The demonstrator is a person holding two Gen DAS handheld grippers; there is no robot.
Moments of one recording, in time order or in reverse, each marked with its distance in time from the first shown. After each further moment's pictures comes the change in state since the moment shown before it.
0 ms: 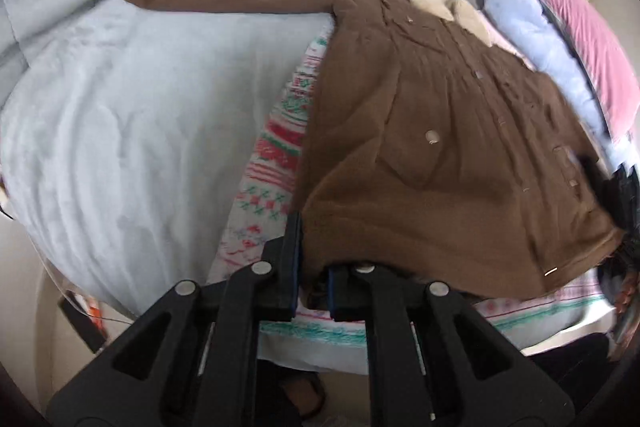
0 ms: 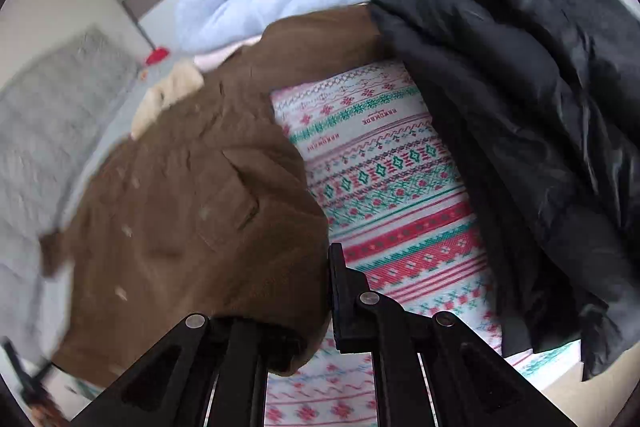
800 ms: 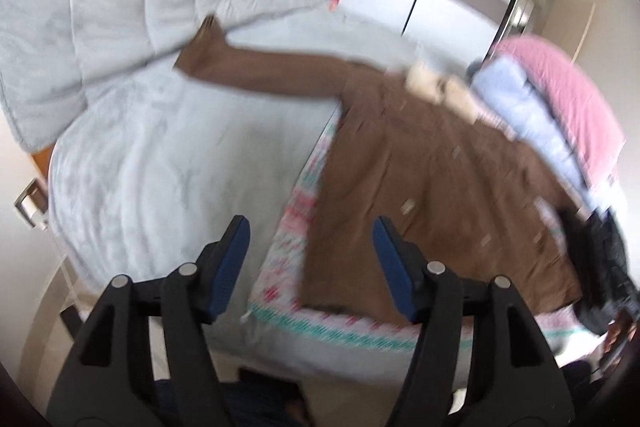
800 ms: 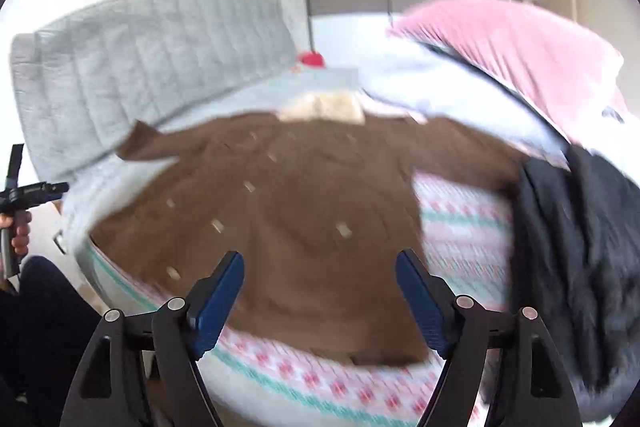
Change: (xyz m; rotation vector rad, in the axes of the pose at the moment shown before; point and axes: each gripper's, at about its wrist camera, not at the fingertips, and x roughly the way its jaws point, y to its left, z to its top) left arm -0.105 0.019 0.000 -0.092 -0.263 -0.064; right arm -0.097 0.054 -0.045 -0.541 -0.264 0.315
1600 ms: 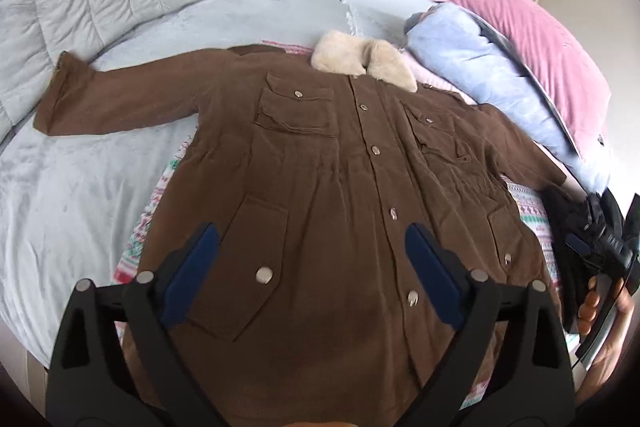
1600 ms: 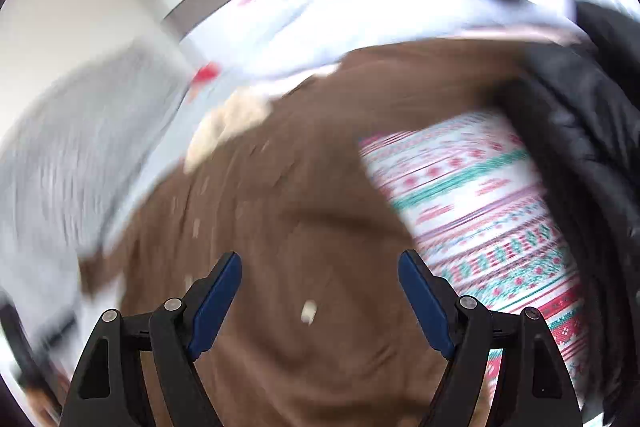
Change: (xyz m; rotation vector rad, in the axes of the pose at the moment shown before) left arm 0.130 -0.176 0.045 0.179 0.143 -0.089; right arm 0.123 -0.111 0.037 0.694 0.096 -0.125
